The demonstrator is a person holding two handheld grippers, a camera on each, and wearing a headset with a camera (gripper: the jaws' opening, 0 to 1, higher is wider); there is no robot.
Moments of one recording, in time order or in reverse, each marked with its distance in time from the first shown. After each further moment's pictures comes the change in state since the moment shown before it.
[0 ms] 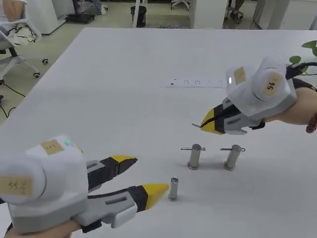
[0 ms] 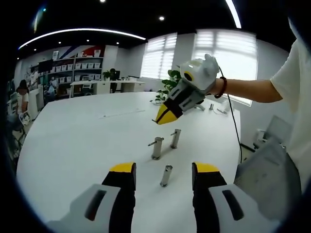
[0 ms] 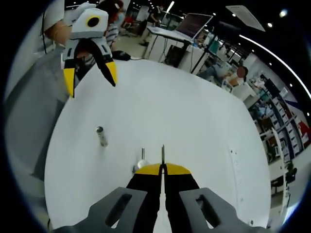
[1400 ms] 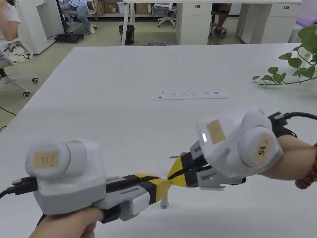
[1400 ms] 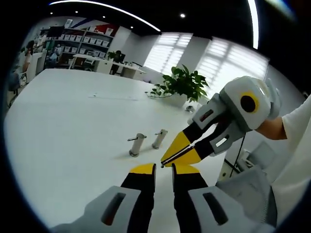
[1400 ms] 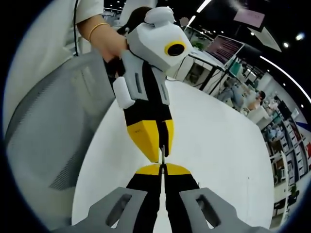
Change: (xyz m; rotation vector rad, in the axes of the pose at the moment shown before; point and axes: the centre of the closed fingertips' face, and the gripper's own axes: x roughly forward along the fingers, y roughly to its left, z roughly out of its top) left arm 0.022 -0.033 0.002 -0.267 0.047 -0.086; right arm -0.008 0.103 0.060 -0.122 -0.120 0.109
